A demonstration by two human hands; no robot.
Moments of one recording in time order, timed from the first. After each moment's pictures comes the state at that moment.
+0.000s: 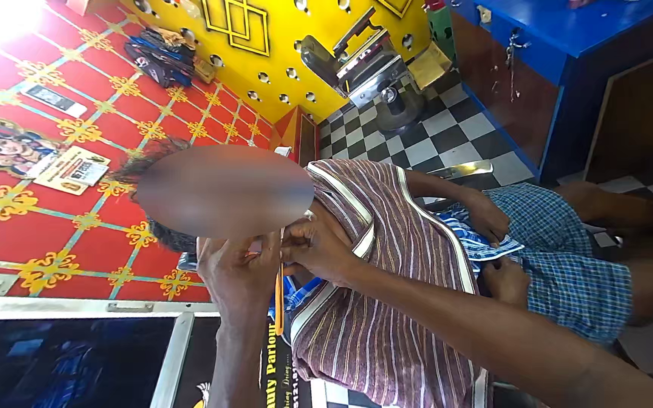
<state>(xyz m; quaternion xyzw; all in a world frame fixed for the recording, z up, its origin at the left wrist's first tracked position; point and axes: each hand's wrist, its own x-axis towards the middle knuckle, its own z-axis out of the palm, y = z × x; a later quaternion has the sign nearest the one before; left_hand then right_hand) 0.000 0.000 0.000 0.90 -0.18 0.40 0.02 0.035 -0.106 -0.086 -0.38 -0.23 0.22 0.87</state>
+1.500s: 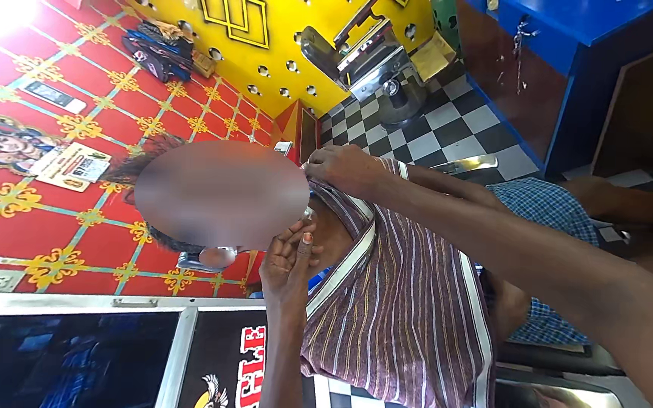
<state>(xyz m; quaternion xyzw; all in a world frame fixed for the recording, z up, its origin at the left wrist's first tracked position) -0.014 -0.008 -0.068 0.84 0.02 0.16 0.51 0.165 -0.169 -0.099 -0.75 -0.45 -0.36 0.33</state>
